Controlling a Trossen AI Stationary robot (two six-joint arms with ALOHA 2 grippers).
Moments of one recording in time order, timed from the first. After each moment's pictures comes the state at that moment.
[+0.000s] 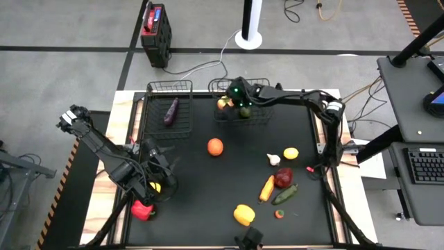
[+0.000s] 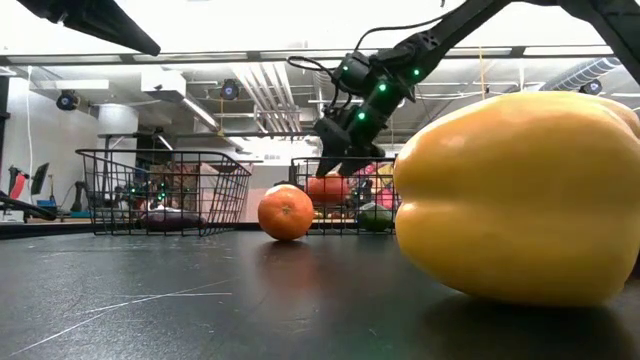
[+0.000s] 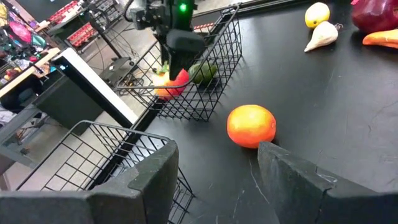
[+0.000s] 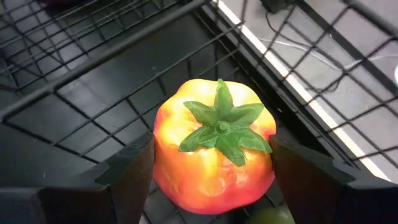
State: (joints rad) left arm -0.75 1.22 0.92 -1.05 -1.16 -0.93; right arm -0.49 1.96 1.45 -0.29 0.03 0.06
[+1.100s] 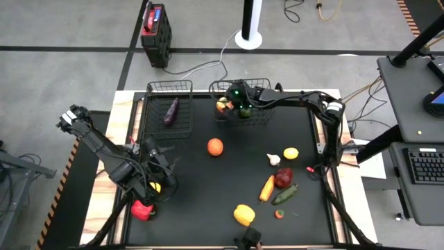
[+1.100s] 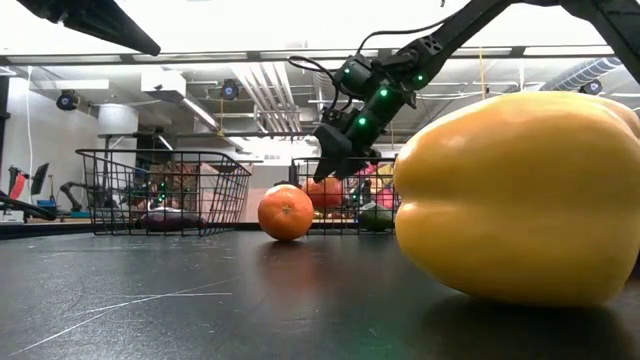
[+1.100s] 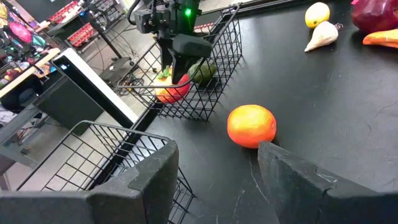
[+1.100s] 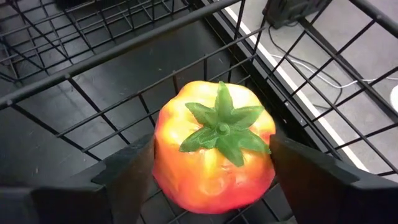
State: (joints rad) left arm -0.75 1.22 0.92 -1.06 -1.16 -0.93; right arm -0.48 1.95 1.40 -0.20 0.03 -0.01
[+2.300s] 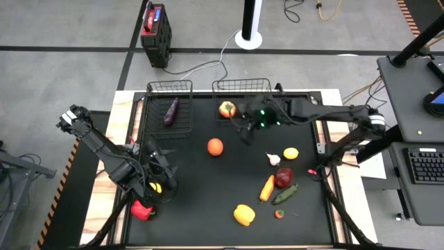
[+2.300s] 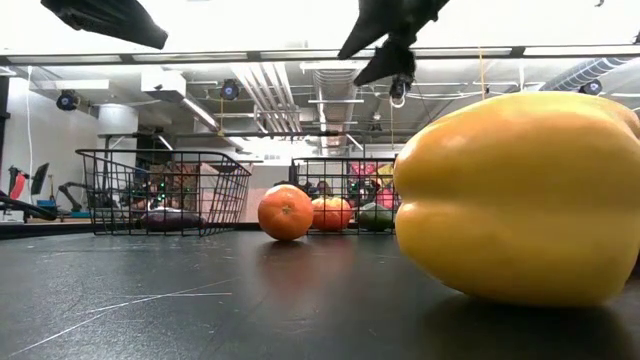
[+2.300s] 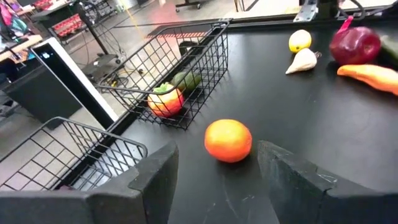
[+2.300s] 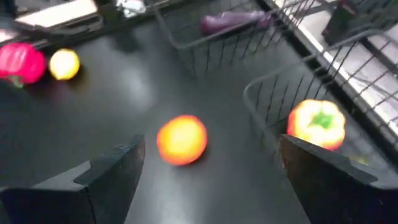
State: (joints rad) left arm -0.75 1.22 0.92 -0.91 -1.16 -0.93; right arm -0.17 1.48 1.35 -0.56 0.05 0.20
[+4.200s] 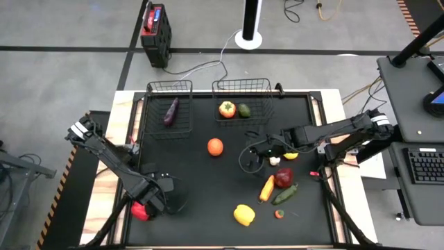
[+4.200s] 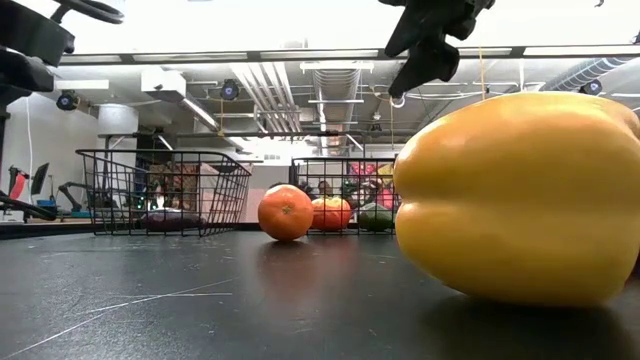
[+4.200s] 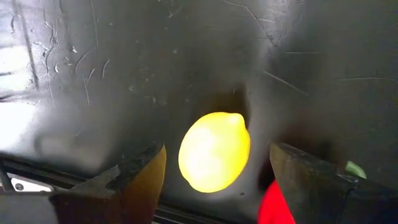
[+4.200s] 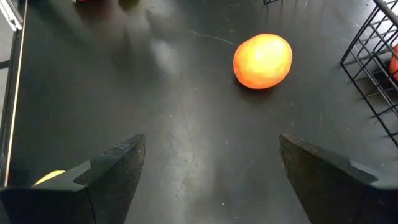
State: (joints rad) left arm -0.74 1.49 0.99 -1.19 -0.09 -0.93; right arm 0.13 1.42 1.15 -0.54 0.11 0.36
